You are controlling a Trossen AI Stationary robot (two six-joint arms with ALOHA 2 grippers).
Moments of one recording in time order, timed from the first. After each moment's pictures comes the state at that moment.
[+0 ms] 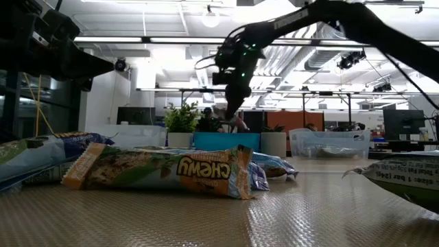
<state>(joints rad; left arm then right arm) 0.05 0.05 0.02 0.00 -0.04 -0.08 -0.61 2.34 2.26 -1.11 -0.11 -0.64</state>
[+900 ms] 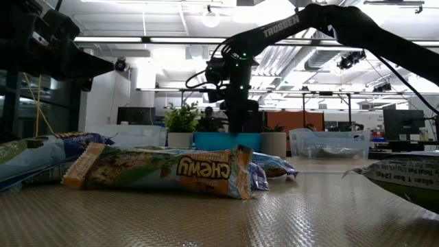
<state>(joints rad) 0.05 0.05 0.02 0.00 -0.04 -0.08 -0.54 2.39 2.22 -1.18 0.03 -0.74</state>
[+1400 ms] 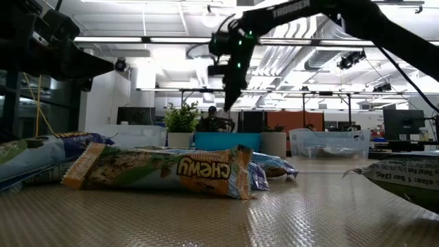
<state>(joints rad) 0.05 0.05 0.02 0.00 -0.04 -0.08 -0.54 2.29 2.30 -1.13 0.07 -0.53</state>
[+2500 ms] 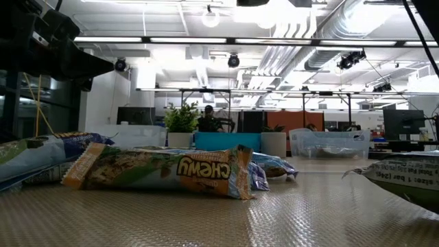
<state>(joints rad) 0.05 0.05 0.02 0.00 -0.04 -0.08 -0.09 1.96 2.31 -1.28 -0.60 0.62</state>
